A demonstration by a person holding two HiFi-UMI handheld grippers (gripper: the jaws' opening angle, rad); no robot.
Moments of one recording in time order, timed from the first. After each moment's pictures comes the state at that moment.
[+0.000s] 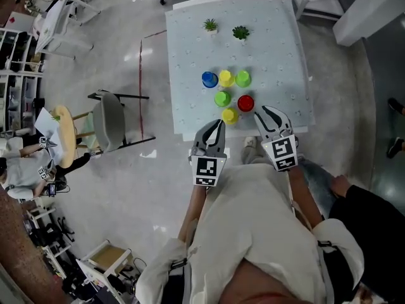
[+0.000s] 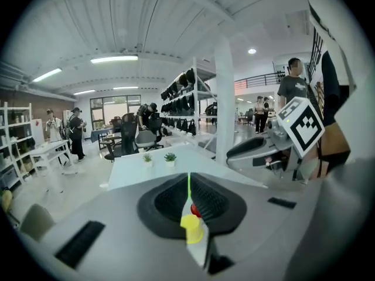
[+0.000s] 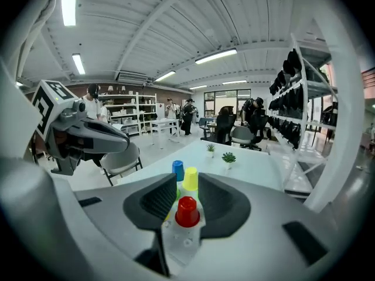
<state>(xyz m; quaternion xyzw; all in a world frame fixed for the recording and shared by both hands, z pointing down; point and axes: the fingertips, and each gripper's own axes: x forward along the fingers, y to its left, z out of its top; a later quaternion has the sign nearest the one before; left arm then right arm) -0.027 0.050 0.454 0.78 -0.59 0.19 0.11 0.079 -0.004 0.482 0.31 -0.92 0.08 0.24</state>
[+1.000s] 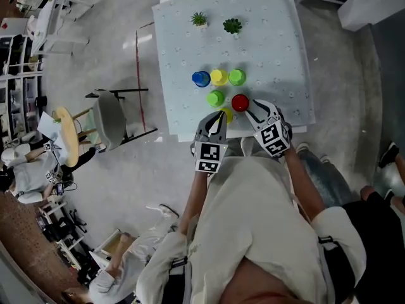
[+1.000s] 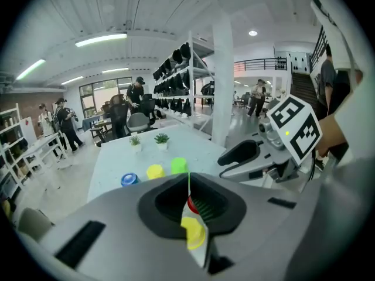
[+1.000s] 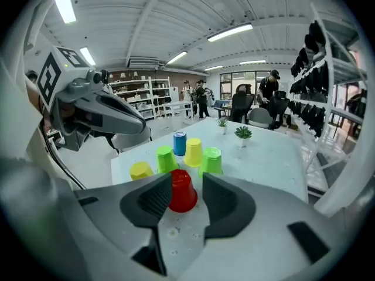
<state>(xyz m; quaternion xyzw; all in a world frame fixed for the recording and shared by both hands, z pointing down) -0.005 -0.007 0.527 0.77 -0.55 0.27 0.16 0.071 -0.037 0.581 0.22 -0.92 0.10 0.32</state>
